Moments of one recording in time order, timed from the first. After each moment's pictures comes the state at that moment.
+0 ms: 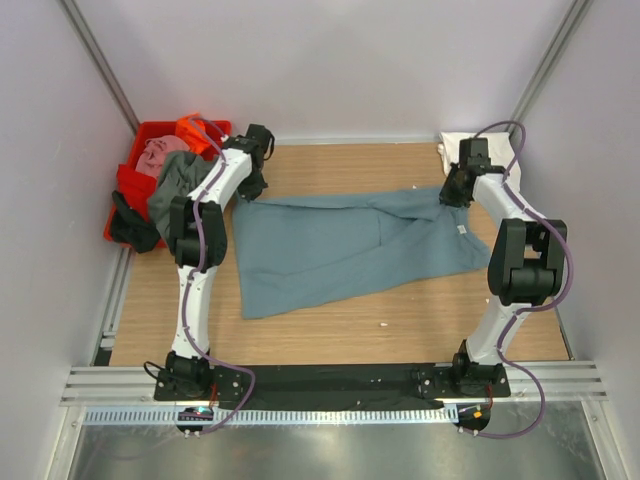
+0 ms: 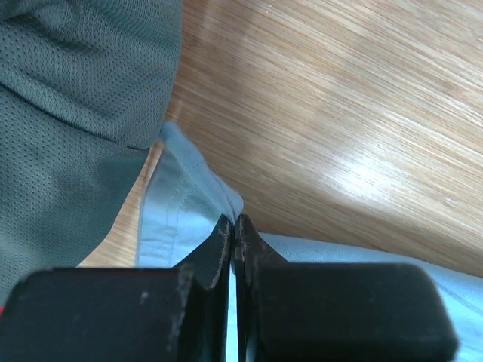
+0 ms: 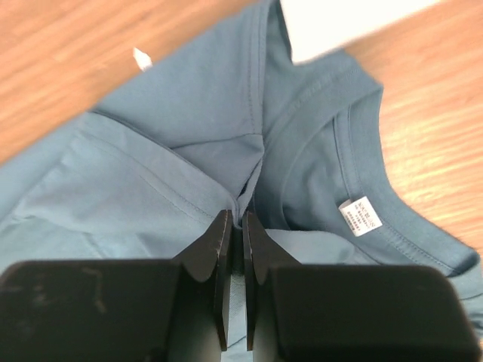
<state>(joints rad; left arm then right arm) -0.25 2.37 2.16 -1.02 -0.37 -0.60 -0.05 1.84 1.38 -0.49 0.05 0.38</state>
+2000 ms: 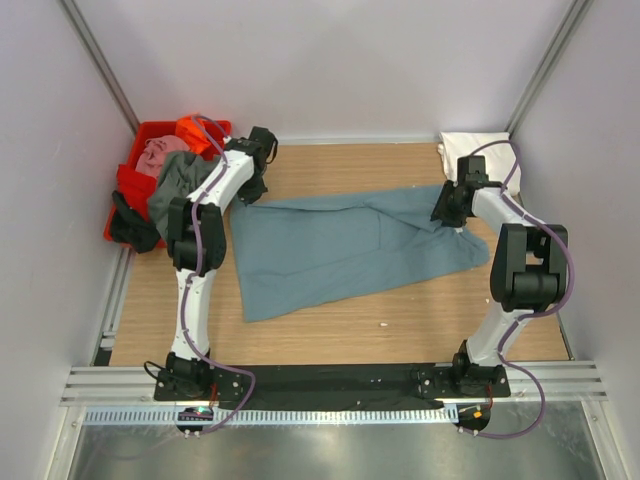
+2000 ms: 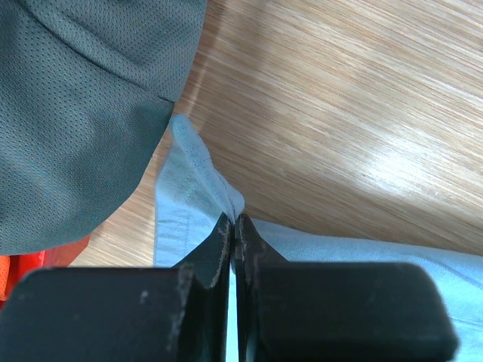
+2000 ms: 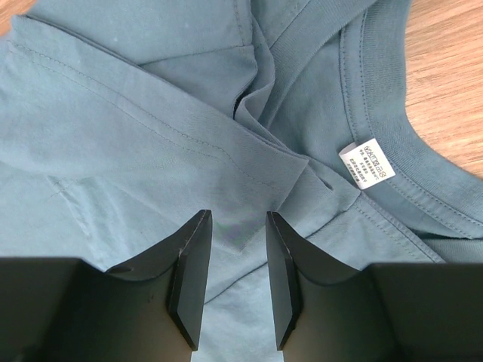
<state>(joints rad) -0.27 2.31 2.08 -1.04 -0.43 -0.57 -0.05 1.79 1.24 -0.47 -0.05 0.37</state>
